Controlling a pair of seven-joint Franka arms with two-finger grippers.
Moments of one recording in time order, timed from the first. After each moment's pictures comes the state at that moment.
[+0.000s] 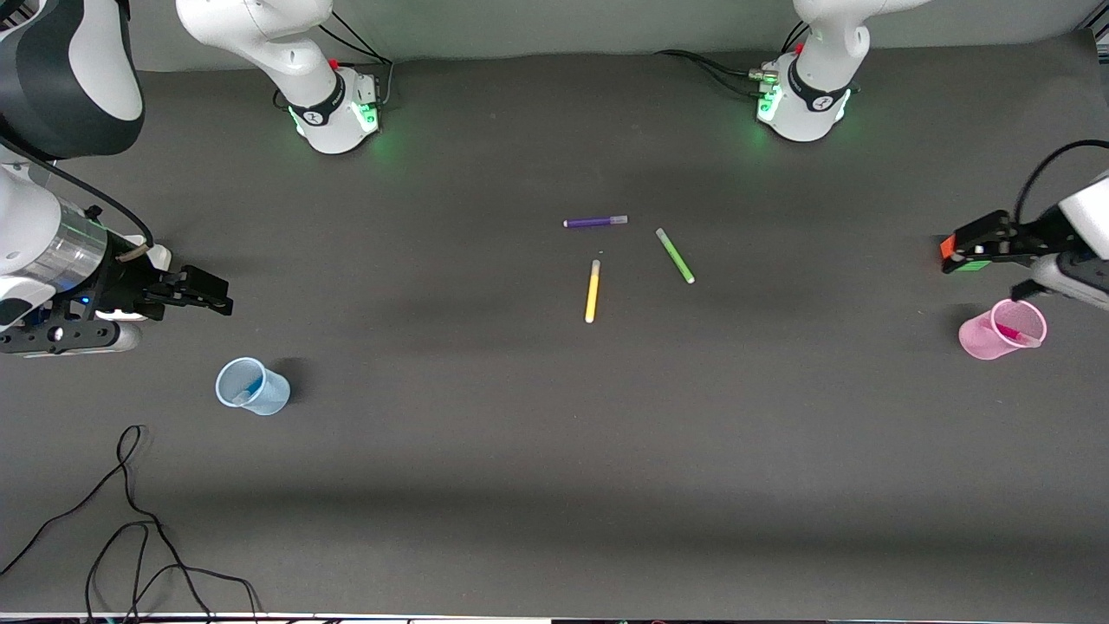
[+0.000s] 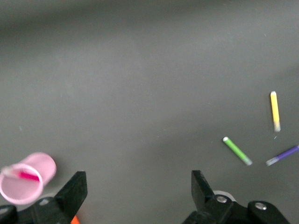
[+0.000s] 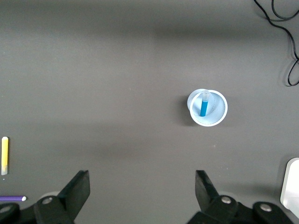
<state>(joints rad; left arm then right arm) 0.16 0.00 -0.11 -1.75 -0.16 1.73 0.34 0.21 0.16 -0.13 -1.51 0.06 1.65 0.06</state>
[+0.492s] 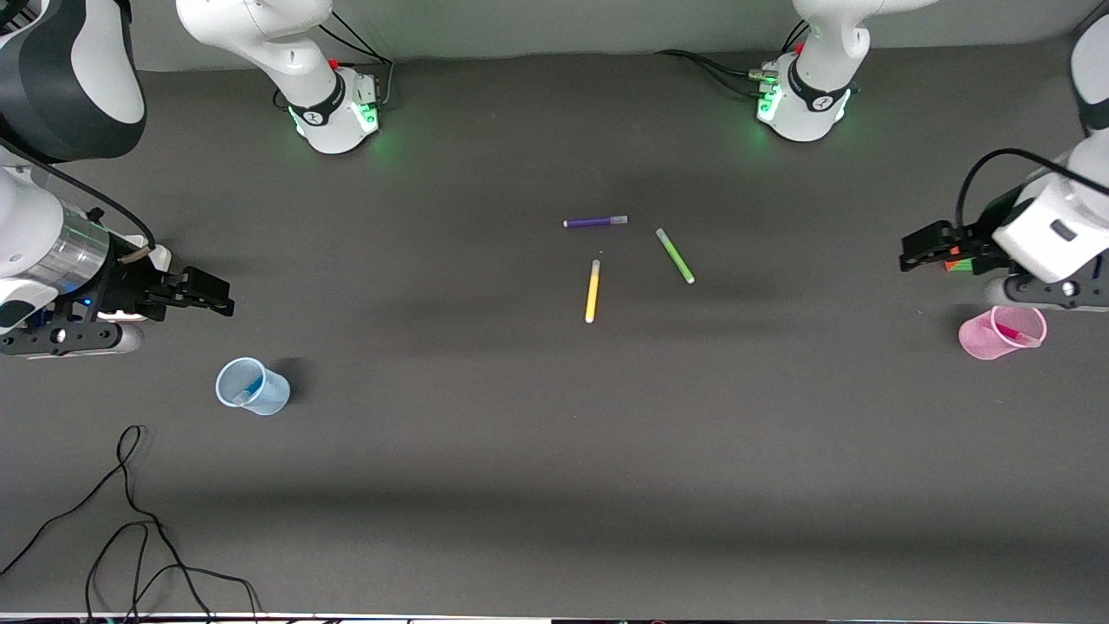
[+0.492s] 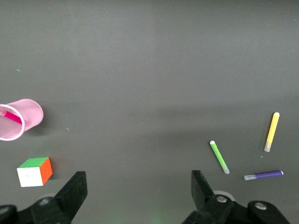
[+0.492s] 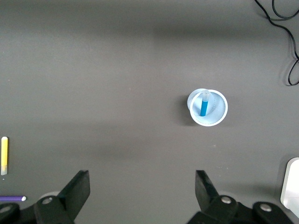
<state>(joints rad) 0.10 0.05 -0.18 -1.65 -0.06 1.60 -0.04 0.21 0.16 -0.13 -1.51 0.06 1.65 0.06</state>
